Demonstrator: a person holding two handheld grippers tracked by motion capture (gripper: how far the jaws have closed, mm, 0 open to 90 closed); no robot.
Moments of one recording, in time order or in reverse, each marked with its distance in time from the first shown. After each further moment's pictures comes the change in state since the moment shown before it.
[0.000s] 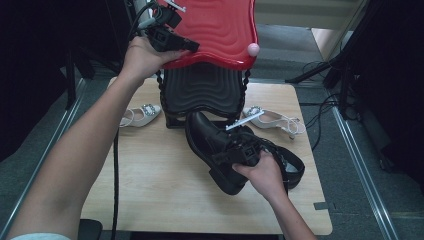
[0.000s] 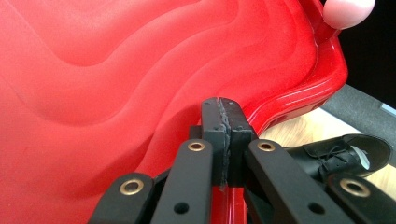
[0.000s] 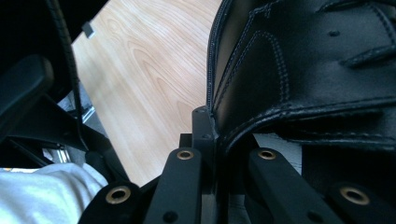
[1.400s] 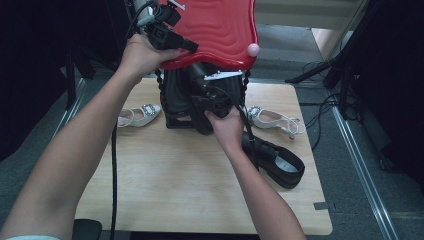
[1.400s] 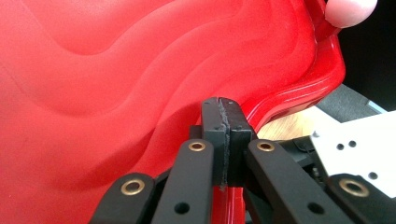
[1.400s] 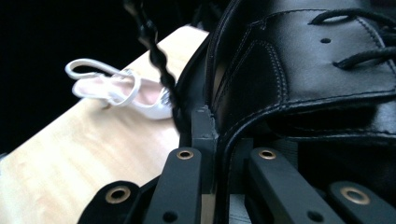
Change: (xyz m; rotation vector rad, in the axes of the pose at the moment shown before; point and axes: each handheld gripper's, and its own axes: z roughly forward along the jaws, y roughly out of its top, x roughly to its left) left arm 0.003 0.003 -0.001 0.041 -0.023 -0.040; right arm -0.023 0.119 0.043 -0.395 -0.257 -0.079
